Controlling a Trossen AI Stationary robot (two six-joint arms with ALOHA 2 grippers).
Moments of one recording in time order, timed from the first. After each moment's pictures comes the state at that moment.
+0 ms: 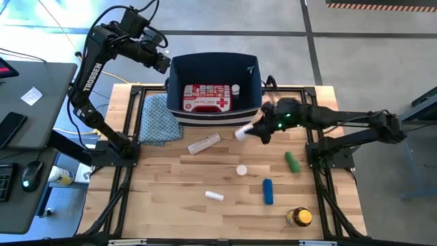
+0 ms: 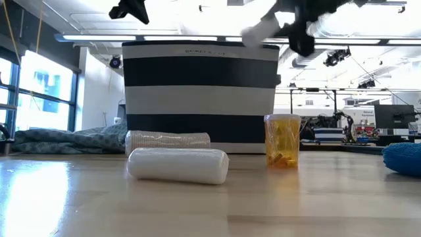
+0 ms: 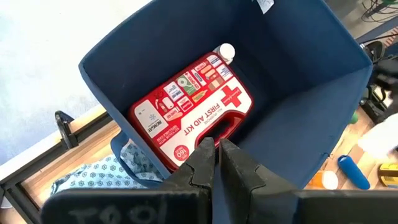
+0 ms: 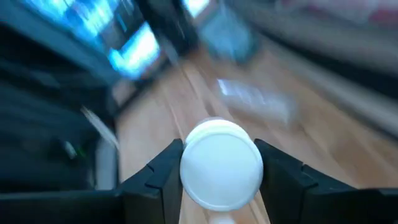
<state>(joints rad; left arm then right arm) 0.90 1.55 2.16 -1.51 0.25 -0.13 -0.18 1.08 0.88 -0.21 -0.16 0.70</state>
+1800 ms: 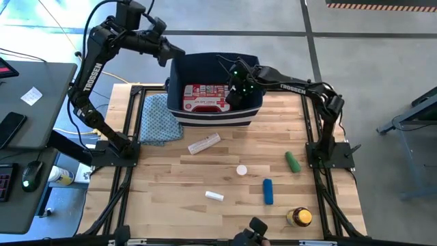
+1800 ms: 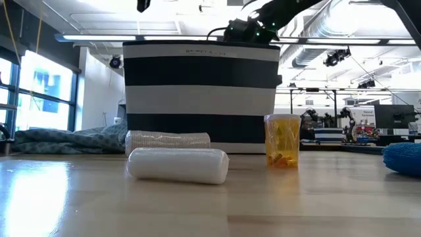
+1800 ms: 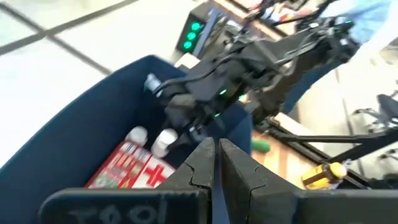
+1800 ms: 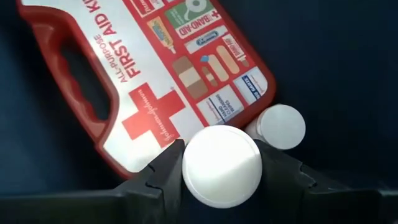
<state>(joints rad) 0.90 1.55 2.16 -1.16 0.63 -0.06 -0.56 1.89 1.64 -0.73 0.04 0.02</state>
